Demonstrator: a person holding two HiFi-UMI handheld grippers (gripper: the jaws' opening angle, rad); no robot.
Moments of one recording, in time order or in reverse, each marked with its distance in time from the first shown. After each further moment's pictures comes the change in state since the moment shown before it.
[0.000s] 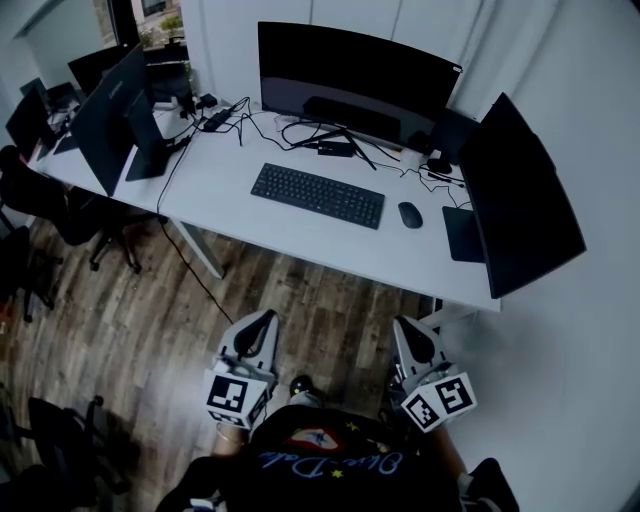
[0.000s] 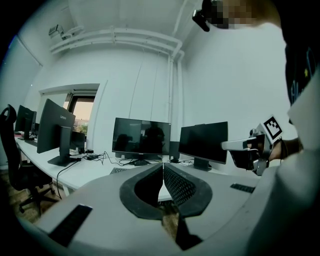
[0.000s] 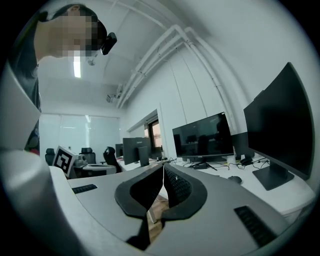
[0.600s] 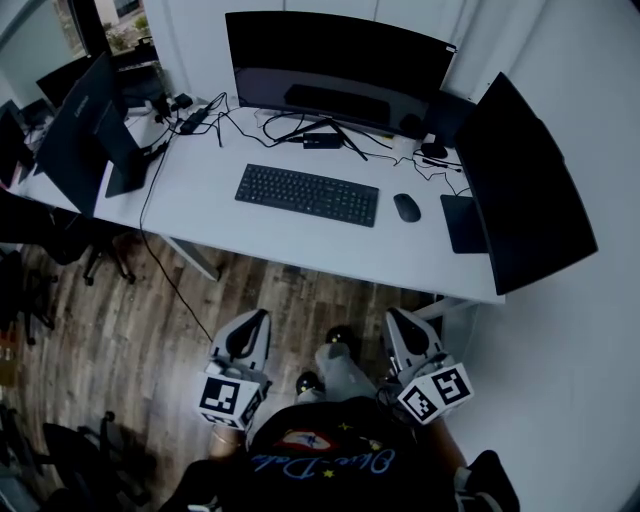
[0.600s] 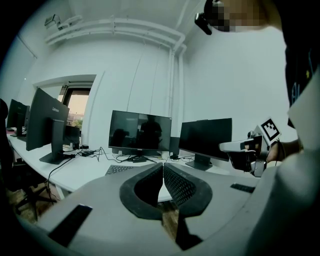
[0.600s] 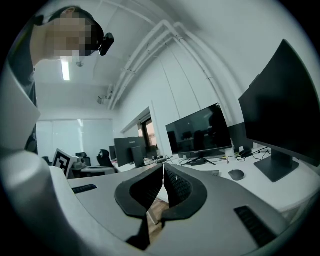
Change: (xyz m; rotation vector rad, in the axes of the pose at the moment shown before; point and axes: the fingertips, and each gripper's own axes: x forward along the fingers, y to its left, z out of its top) left arm 0.048 0.034 -0.002 -0.018 0.058 -0.049; right arm 0.051 -0.027 -0.012 0.079 0.022 -0.046
